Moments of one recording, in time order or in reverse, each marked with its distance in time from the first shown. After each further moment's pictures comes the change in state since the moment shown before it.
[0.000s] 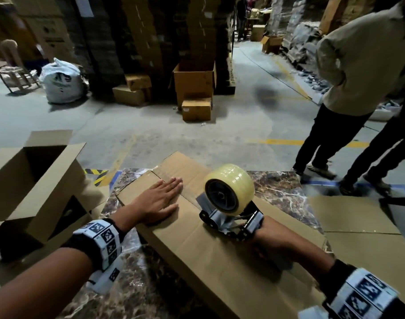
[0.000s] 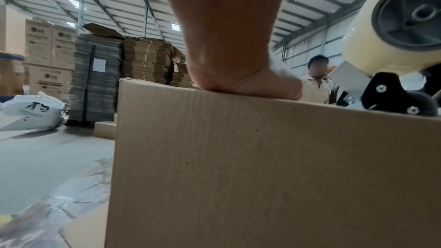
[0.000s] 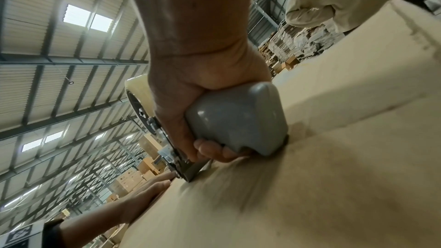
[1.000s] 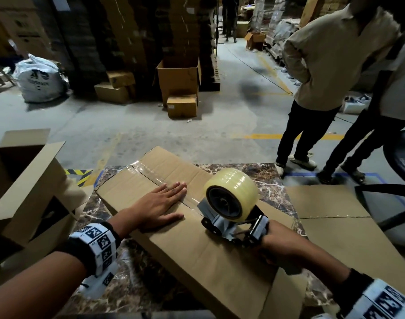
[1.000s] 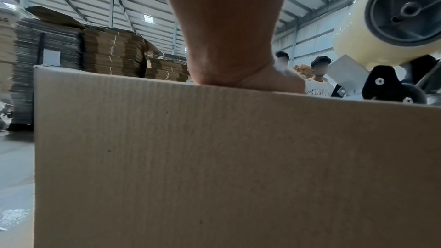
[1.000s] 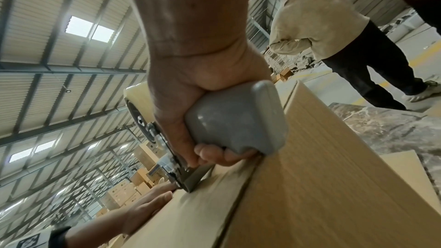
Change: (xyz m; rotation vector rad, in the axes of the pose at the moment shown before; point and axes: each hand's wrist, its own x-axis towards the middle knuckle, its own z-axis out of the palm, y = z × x) left_hand 0.010 0.070 0.001 0.021 -0.010 0.156; right_hand -0.054 0.056 -0.027 0.082 0.000 0.039
